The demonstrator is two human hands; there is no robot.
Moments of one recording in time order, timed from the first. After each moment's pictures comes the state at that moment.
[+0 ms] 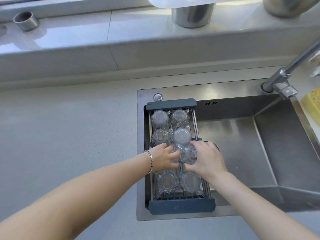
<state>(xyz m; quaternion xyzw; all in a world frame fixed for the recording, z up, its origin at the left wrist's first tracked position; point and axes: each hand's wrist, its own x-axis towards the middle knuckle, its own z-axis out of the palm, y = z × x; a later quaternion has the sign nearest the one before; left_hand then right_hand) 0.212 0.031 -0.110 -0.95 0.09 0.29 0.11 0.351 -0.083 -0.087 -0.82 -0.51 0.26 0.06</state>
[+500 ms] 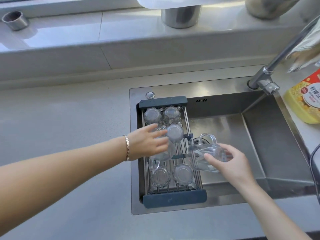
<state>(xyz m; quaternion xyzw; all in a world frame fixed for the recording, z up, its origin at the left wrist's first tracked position) 0.199 0.047 -0.042 -0.99 0.10 0.07 0.09 0.382 -0.151 -0.051 -0.85 -0.21 0.34 0.33</state>
